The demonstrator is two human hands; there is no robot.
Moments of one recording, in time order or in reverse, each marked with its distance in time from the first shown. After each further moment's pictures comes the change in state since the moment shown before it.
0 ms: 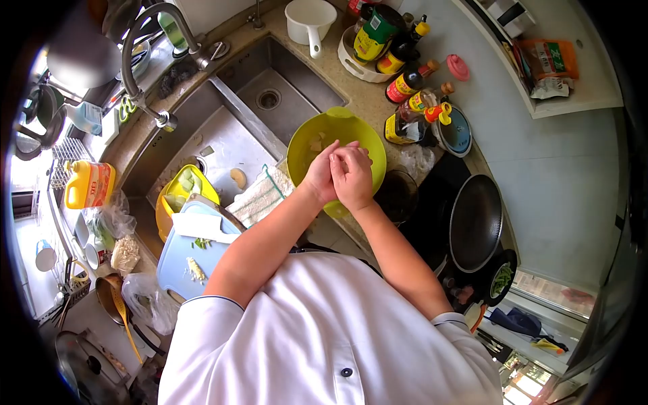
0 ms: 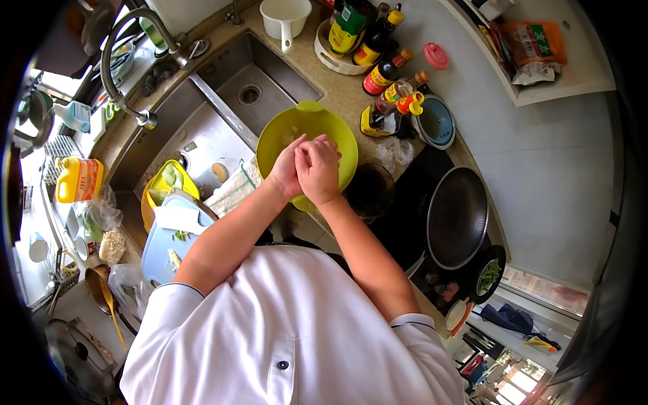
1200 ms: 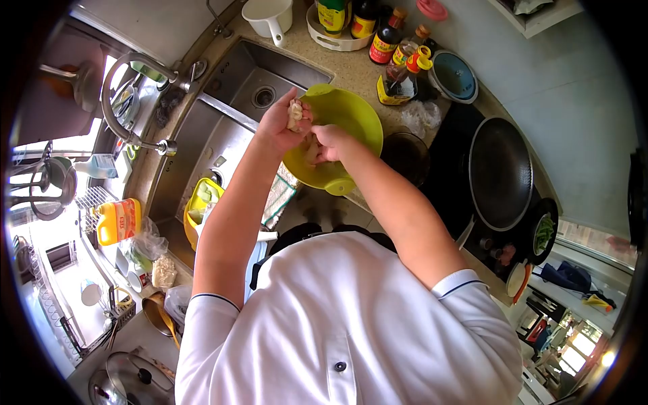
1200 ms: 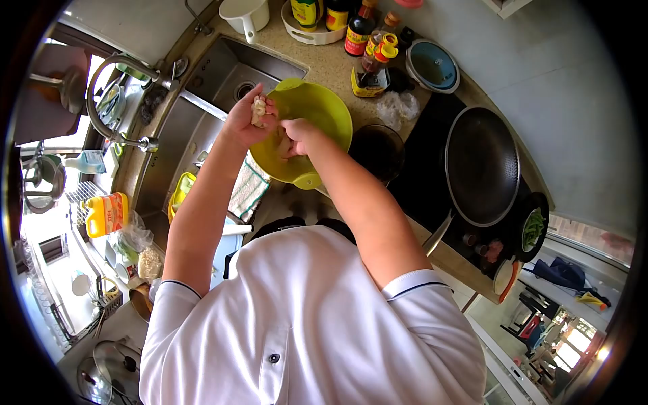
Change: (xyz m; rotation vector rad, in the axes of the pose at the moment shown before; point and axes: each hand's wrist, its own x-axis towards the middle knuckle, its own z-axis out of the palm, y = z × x) left_hand 0.009 0.091 0.056 0.339 0.438 -0.034; right_hand 0.006 0.068 0.100 1.370 -0.671 1.532
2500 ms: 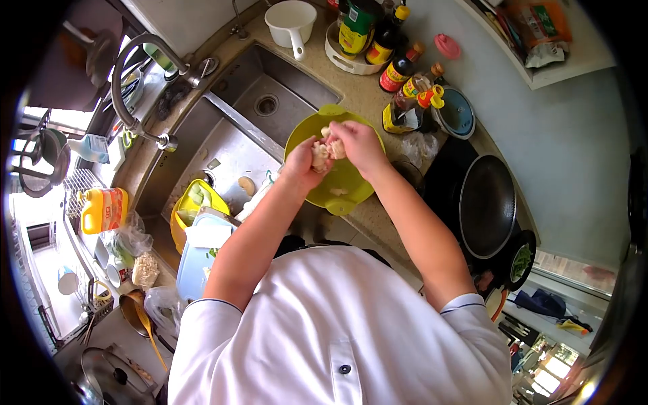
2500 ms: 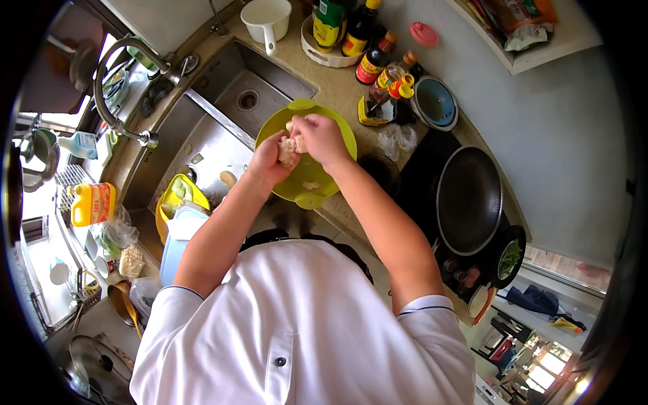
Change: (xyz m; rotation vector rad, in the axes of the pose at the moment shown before) left_hand 0.001 -0.060 -0.024 -0.021 0.062 0.136; right_hand -0.114 -0.045 0.035 -0.097 0.135 -0.652
